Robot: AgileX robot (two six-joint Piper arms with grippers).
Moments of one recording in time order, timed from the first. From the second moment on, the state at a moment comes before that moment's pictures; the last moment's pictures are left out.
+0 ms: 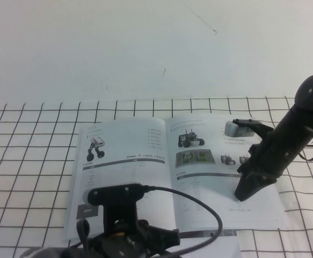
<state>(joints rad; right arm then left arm) 0.18 2.16 -1.45 0.61 1.18 -0.71 -1.04 1.64 -0.64 -1.75 -0.54 0.76</state>
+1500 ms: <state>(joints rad) 0.18 1.21 -1.27 0.39 1.30 -0.63 -0.47 0.92 -0.65 -1.13 0.44 0.91</state>
